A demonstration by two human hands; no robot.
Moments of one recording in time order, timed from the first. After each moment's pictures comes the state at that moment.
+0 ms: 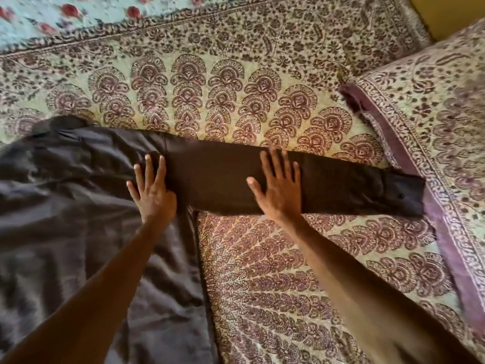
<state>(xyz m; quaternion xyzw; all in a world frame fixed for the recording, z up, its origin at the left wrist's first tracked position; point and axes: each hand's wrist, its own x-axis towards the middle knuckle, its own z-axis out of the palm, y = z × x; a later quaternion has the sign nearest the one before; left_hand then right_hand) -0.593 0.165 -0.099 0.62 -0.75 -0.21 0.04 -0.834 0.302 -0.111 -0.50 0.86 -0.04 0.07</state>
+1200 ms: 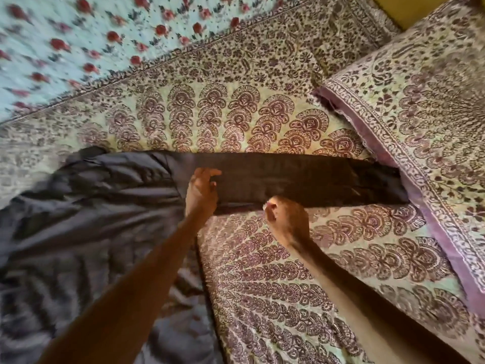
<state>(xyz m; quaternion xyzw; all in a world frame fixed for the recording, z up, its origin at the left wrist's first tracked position) -0.684 0.214 -0.060 0.48 -0.81 -0.28 0.16 -0.825 0.387 -0.050 -0.41 0.87 -0.18 0.21</state>
